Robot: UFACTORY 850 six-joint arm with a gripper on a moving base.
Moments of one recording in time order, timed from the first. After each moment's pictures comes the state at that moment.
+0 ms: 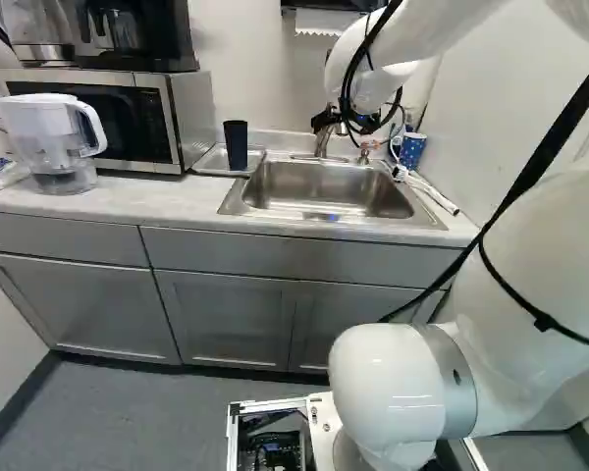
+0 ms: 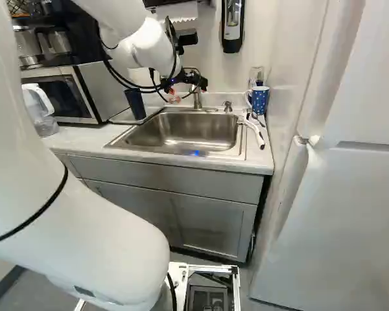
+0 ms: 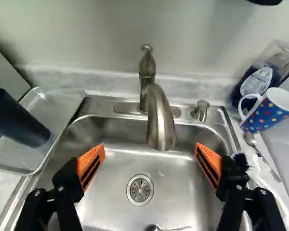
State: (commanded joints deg) arm -5.3 8.6 -53.6 -2.7 -8.5 0.6
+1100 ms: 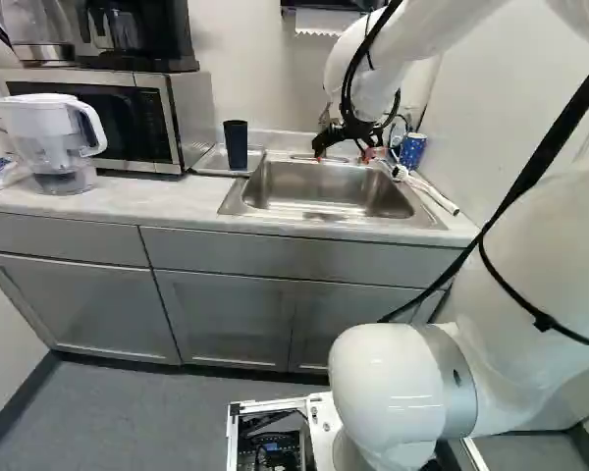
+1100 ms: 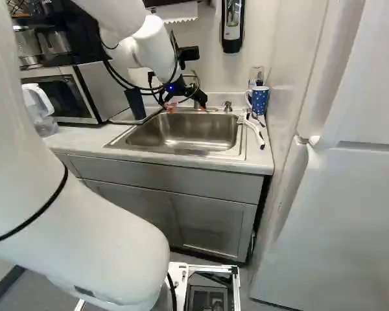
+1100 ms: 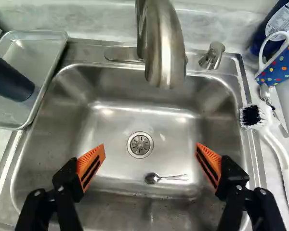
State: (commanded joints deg) arm -5.3 8.6 -53.6 -2.7 -23.1 0.6
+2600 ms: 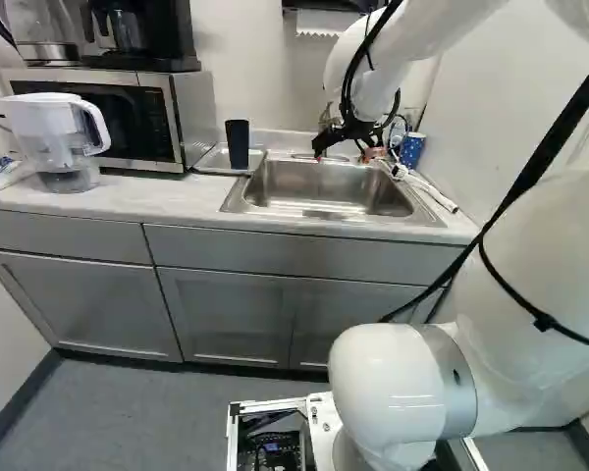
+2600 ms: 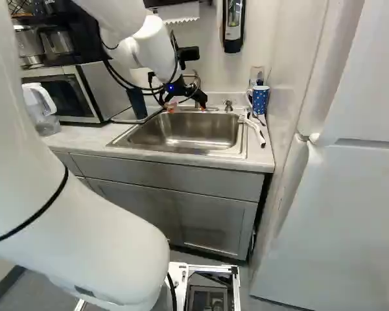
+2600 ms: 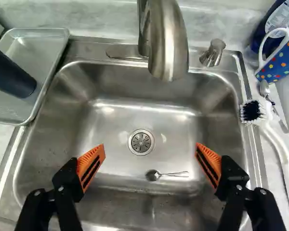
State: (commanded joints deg) arm -5.3 8.6 -53.6 -2.7 -23.1 0.6
